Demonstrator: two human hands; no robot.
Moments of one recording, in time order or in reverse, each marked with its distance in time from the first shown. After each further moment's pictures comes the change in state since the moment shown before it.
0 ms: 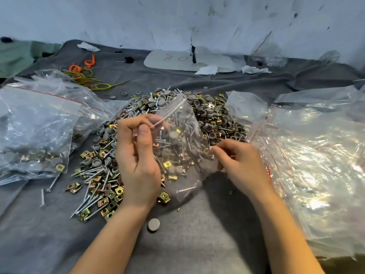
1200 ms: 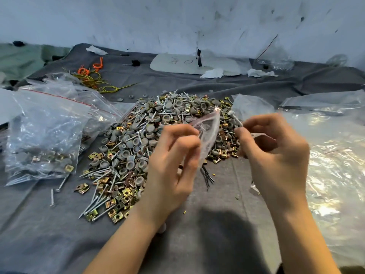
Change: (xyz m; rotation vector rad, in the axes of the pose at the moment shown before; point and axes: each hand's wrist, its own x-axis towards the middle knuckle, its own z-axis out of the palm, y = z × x) left_hand -0.007 -0.006 0.002 0.411 -0.372 0.368; right_hand -0.015 -0.046 -0.019 0.194 0.467 -0.315
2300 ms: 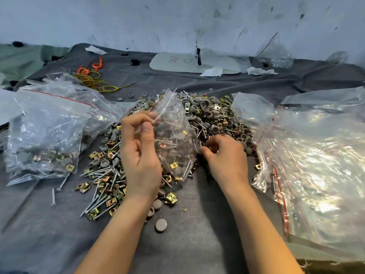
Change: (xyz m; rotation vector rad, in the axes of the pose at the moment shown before) left_hand 0.006 -0.014 -0.014 -0.257 0.374 -0.396; right_hand -0.005 0.043 0.063 -0.551 -0.363 0.361
